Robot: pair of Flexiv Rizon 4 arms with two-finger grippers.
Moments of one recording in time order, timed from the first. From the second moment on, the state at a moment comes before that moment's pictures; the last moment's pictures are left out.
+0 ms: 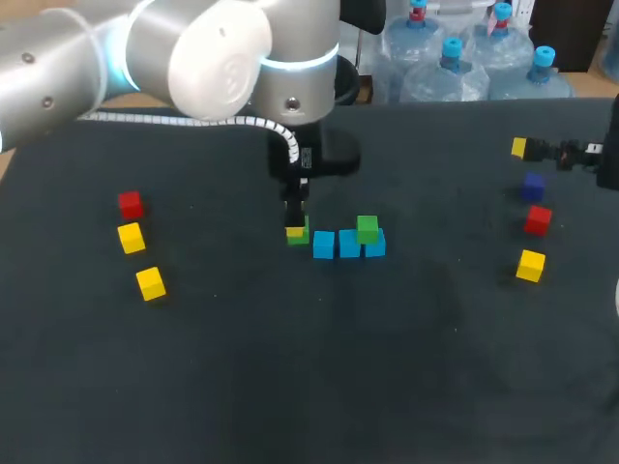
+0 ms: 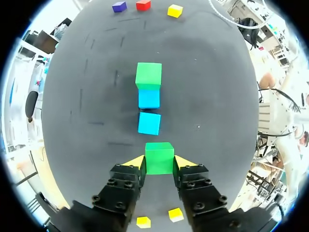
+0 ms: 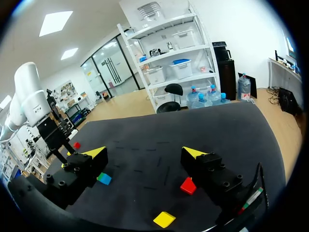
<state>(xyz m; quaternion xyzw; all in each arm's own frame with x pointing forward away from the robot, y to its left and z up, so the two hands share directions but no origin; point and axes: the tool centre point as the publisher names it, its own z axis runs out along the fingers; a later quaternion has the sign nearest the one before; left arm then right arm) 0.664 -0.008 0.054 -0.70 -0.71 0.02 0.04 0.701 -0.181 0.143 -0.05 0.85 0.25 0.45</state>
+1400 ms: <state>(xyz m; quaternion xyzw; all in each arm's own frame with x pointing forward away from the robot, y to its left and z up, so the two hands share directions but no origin) 0.674 -0.050 0.050 -0.71 -0.70 0.03 0.04 0.701 -0.181 0.143 -0.05 0.85 0.25 0.45</state>
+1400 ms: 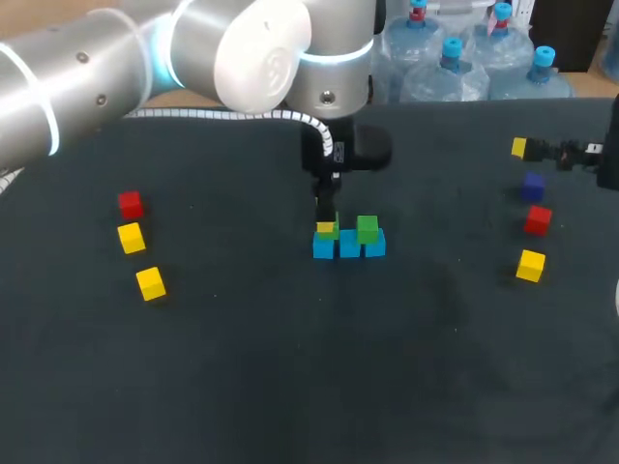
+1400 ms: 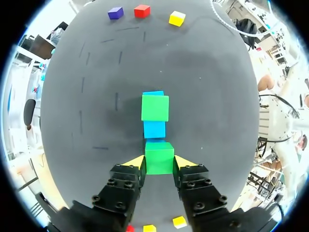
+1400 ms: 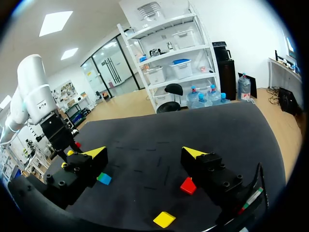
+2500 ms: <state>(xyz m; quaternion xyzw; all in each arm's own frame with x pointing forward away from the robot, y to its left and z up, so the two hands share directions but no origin) 0.675 -0.059 0.039 -0.71 -0.70 0.03 0.04 0.702 -0.181 0.143 -0.05 0.85 0.25 0.45</state>
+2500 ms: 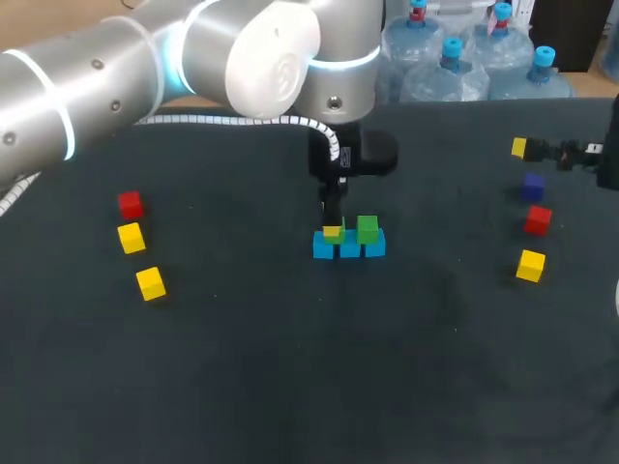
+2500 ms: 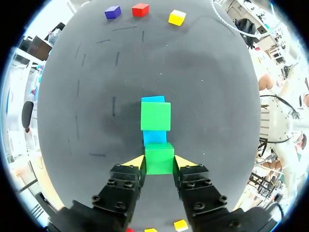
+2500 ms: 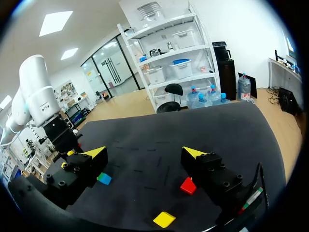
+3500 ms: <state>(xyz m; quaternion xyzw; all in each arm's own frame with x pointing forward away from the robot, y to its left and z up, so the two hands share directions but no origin) 0.677 -0.060 0.036 -0.71 -0.70 0.03 0.05 0.701 -0.181 0.143 -0.05 0.85 0.25 0.45</state>
